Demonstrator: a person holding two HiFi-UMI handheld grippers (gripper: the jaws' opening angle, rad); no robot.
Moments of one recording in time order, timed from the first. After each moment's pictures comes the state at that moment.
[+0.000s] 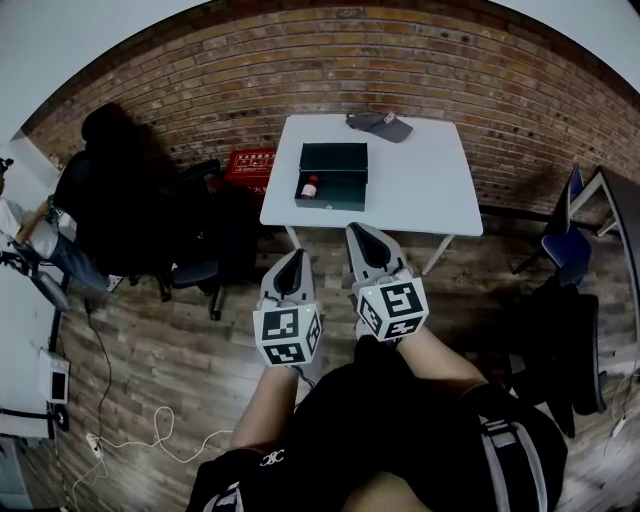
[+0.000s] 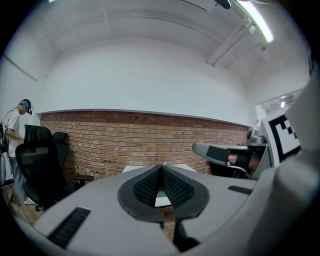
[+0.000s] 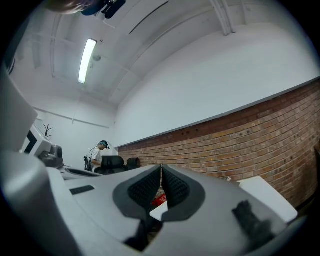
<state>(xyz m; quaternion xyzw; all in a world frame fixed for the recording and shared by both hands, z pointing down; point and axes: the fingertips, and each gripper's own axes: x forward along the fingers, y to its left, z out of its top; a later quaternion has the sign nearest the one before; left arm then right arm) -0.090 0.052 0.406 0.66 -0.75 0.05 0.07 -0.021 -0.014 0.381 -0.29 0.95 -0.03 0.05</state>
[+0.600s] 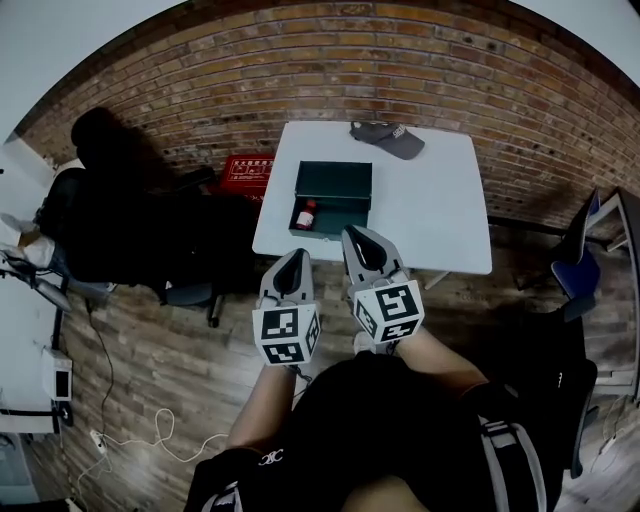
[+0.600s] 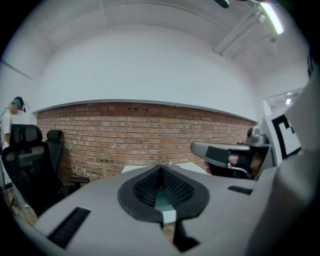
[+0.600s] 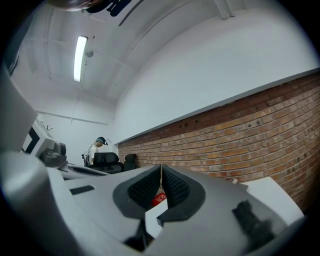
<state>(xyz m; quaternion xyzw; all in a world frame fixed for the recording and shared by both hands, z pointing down) -0.135 -0.098 0.413 0.65 -0.75 0.07 0.10 -0.076 -0.160 0.390 -0.27 0.96 -0.04 0.02</state>
